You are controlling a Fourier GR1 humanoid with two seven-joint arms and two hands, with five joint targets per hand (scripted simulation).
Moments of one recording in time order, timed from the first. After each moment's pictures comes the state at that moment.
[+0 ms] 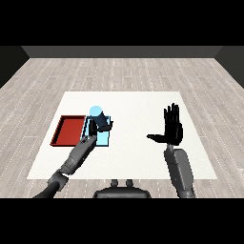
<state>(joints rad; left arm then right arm) -0.61 0.18 -0.38 -0.86 0.39 0.60 -0.31 -0.22 -0.15 0.04 -1.70 -0.42 -0.17 -0.22</state>
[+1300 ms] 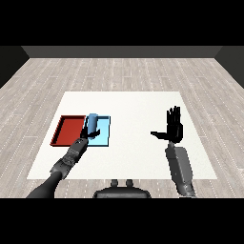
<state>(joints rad) -0.82 0.18 -0.26 -0.06 0.29 0.45 -0.13 -0.26 -0.15 -0.06 -1.49 -0.44 -0.09 -0.31</state>
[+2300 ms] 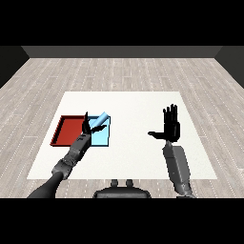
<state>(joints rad) -0.81 0.16 -0.16 -0.25 0.33 0.64 -0.47 -0.28 -0.12 -0.04 -1.51 -0.45 -0.06 -0.31</state>
